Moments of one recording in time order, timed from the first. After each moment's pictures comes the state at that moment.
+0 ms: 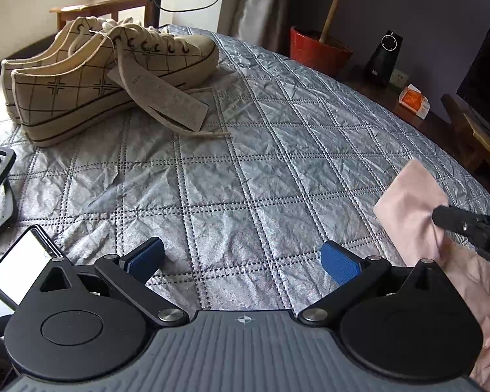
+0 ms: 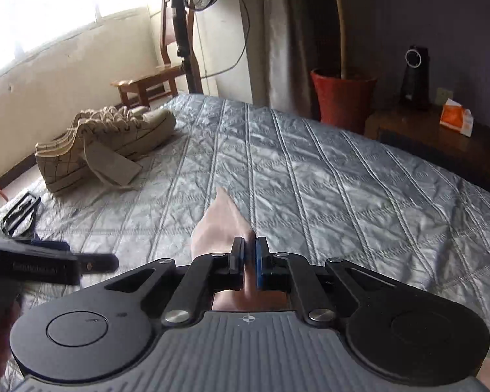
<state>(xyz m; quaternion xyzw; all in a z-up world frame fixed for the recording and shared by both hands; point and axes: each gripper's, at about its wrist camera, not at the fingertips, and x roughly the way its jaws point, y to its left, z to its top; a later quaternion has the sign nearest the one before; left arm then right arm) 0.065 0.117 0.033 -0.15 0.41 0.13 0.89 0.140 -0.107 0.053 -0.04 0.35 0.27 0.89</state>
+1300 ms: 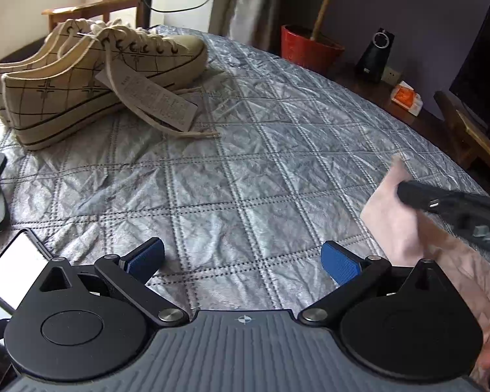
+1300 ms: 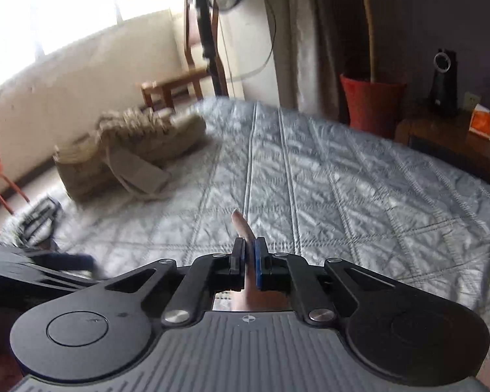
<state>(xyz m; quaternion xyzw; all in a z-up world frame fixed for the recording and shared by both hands) 0.069 0.112 0.033 -0.14 0.41 0.11 0.89 0.141 -0.086 0.060 0.00 0.32 0.33 0.89</state>
